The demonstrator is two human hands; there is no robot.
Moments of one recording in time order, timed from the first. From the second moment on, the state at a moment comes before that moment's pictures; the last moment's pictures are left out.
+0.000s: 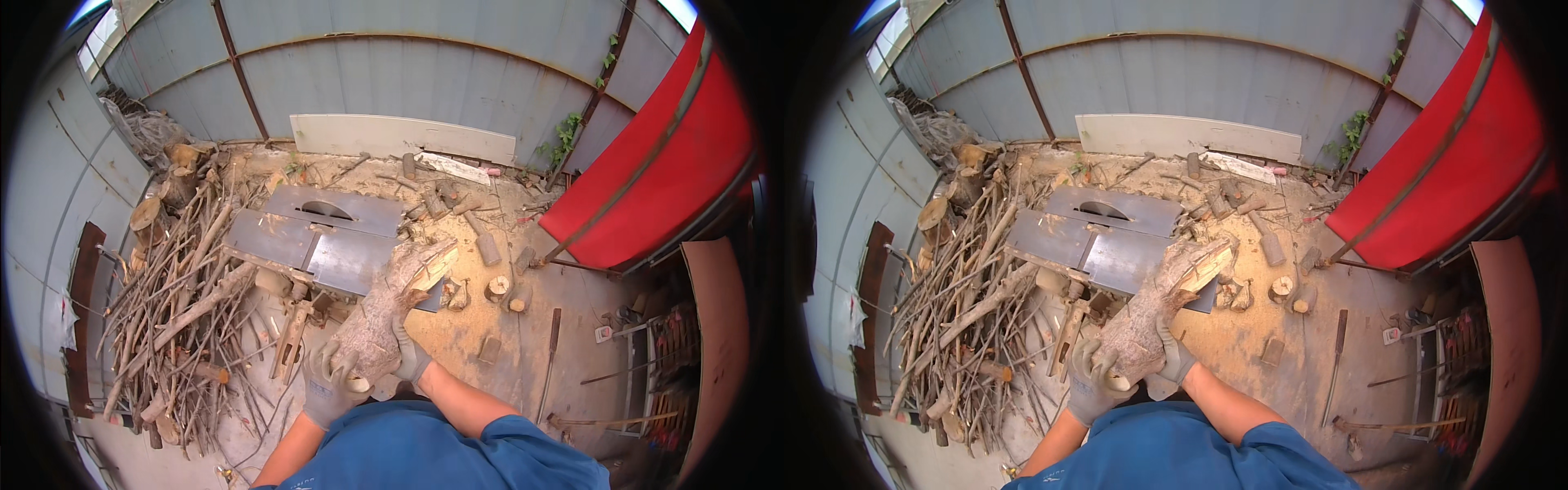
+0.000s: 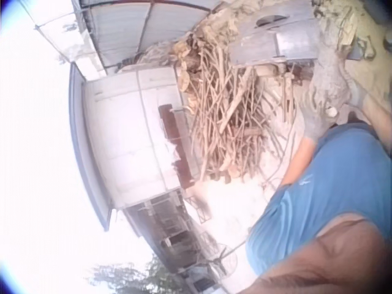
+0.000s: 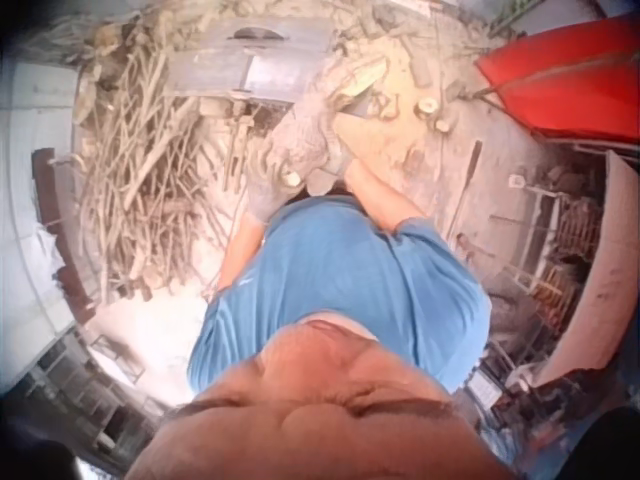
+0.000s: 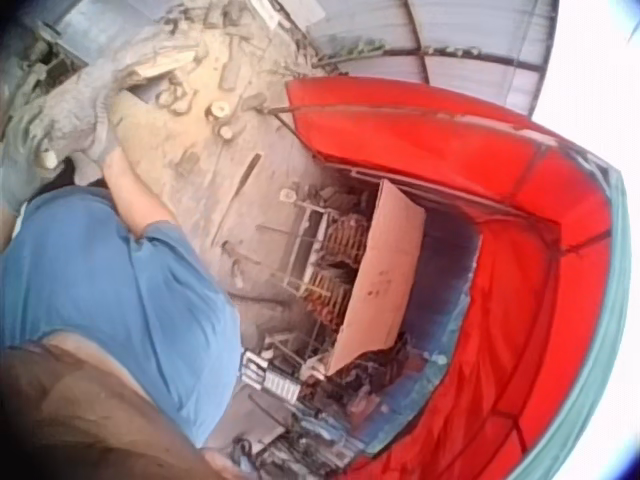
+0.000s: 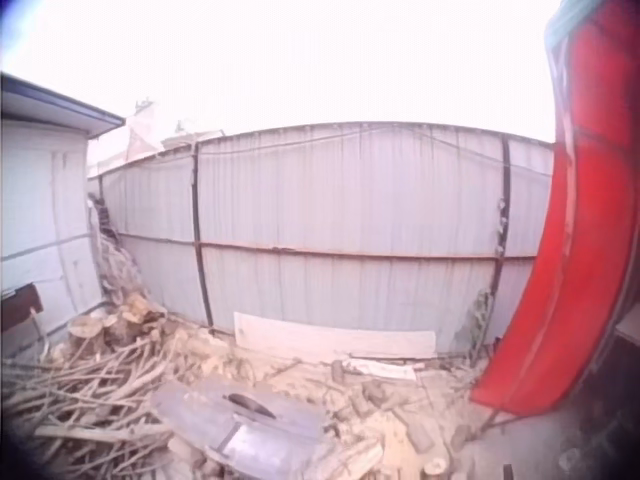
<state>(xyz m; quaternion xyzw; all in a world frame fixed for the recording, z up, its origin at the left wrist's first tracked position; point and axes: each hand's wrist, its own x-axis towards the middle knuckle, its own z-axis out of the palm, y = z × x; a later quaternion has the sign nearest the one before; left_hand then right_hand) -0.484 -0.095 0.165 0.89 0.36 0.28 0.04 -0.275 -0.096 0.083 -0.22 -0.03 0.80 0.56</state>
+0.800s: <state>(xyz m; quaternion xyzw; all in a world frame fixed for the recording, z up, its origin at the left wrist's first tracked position) -0.542 -0.068 0.042 0.37 0.40 0.06 0.84 -0.298 -0.129 -0.022 -0.51 -0.11 0.70 0.48</state>
